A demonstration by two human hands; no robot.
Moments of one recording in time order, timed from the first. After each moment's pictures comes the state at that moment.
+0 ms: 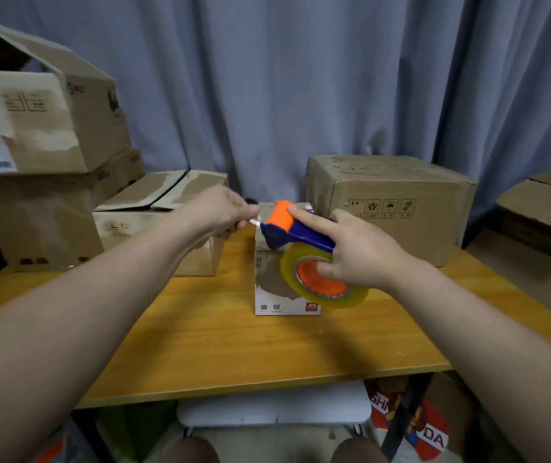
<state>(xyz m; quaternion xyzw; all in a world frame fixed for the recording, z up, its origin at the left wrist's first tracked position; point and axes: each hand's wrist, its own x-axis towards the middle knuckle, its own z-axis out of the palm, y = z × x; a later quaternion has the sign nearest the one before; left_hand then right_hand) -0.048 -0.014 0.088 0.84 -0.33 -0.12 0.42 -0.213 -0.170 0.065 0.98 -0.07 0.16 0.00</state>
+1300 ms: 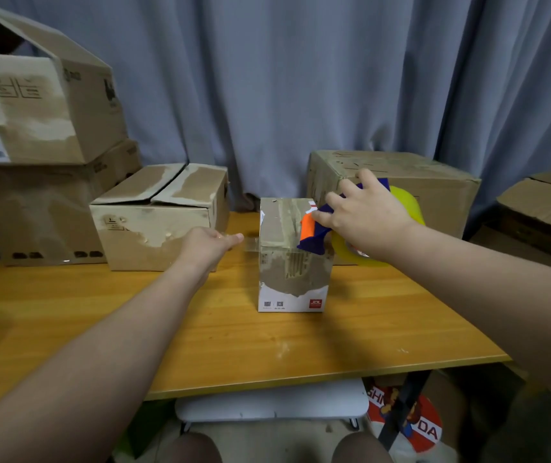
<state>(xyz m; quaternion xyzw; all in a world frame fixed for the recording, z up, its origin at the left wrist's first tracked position) -0.039 -0.002 0.020 0.81 -0.17 -0.08 0.55 -0.192 -0.173 0.089 0.87 -0.04 0.07 0.49</state>
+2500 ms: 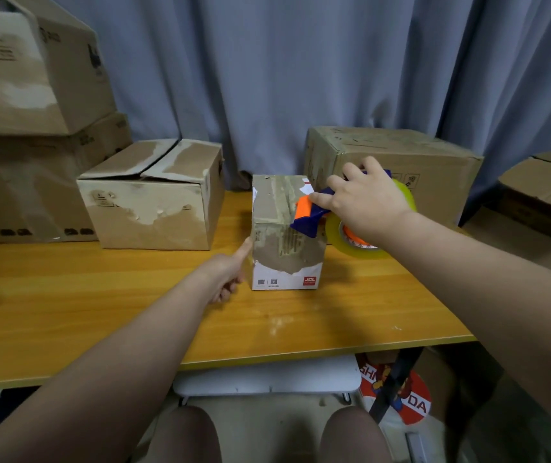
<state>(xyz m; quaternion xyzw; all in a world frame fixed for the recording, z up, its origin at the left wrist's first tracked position) -0.057 -0.021 -0.030 0.85 -0.08 -0.34 0.40 -0.188 -0.189 0.066 0.89 -0.08 0.10 0.44</state>
